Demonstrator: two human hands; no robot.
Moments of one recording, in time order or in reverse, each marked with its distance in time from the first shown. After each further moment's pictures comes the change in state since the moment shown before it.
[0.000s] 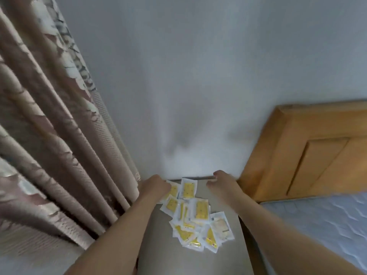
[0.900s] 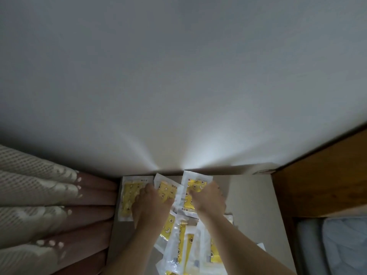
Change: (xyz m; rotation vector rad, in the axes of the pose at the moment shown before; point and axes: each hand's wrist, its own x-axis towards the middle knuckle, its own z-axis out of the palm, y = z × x) left_hand 0.259 -0.081 0.227 0.098 0.204 -0.110; right_hand 0.319 0.098 0.262 -0.032 0.064 0.340
